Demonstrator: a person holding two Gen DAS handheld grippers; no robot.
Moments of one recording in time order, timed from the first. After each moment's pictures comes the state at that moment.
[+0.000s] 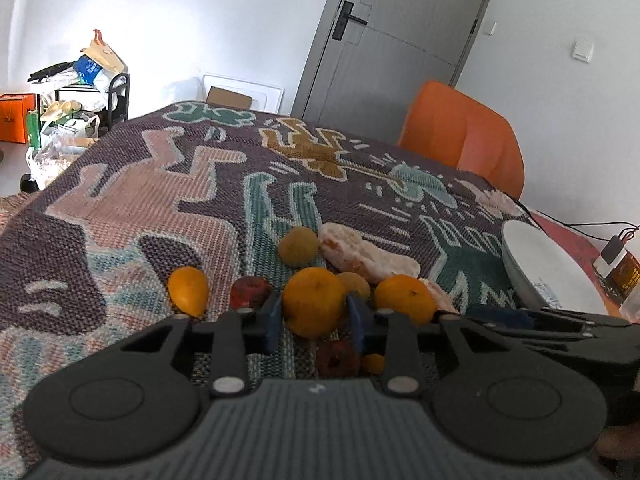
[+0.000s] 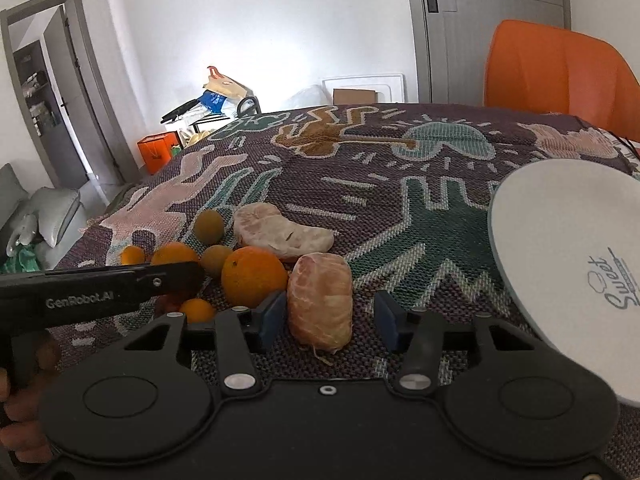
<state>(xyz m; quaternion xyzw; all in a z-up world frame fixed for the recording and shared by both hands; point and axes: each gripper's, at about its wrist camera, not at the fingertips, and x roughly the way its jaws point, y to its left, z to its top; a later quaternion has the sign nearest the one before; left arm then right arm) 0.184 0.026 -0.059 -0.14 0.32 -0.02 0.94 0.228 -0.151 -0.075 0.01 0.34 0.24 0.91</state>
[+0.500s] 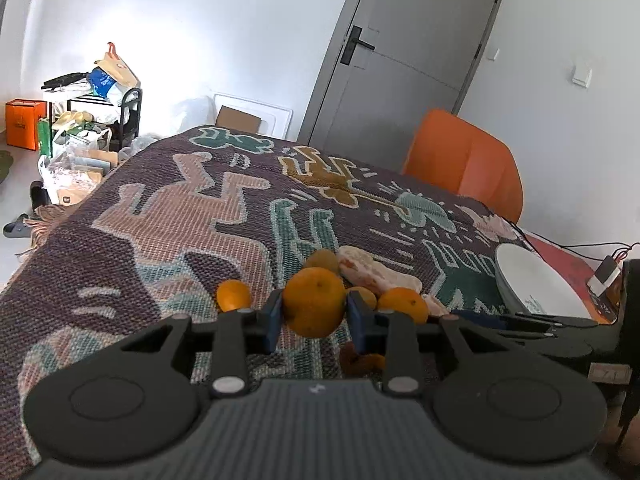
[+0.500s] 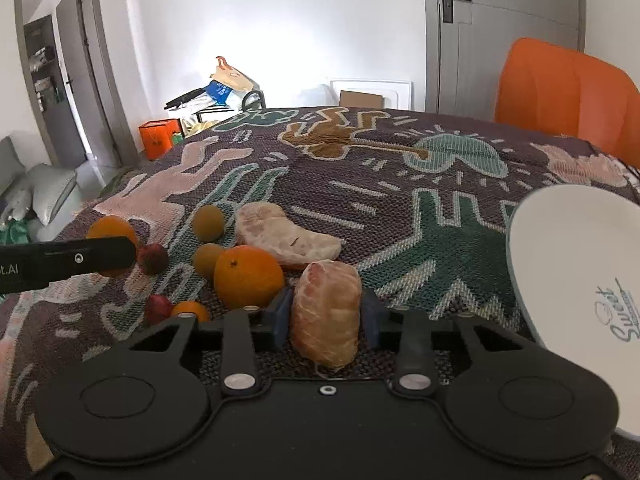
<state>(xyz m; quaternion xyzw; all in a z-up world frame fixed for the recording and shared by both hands) 0.155 0.047 -0.040 -0.15 0.29 -0.01 0.95 0.232 -0.142 -0.076 -0.02 0.33 0.25 0.91</state>
